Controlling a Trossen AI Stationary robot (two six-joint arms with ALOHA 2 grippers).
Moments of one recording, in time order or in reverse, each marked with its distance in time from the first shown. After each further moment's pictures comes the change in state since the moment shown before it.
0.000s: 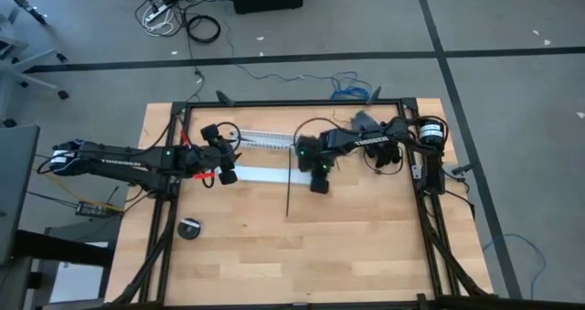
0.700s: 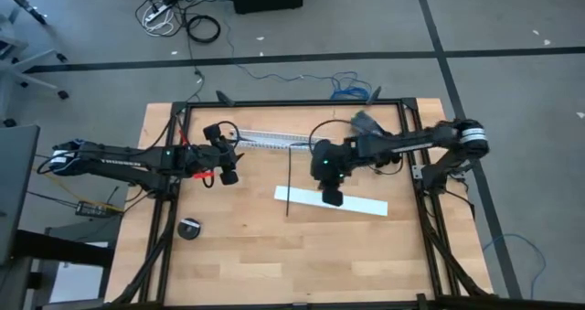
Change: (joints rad) left arm 0.000 0.000 0.000 0.056 0.040 0.047; right arm 0.124 -0.343 -0.153 0.218 -0.032 0.160
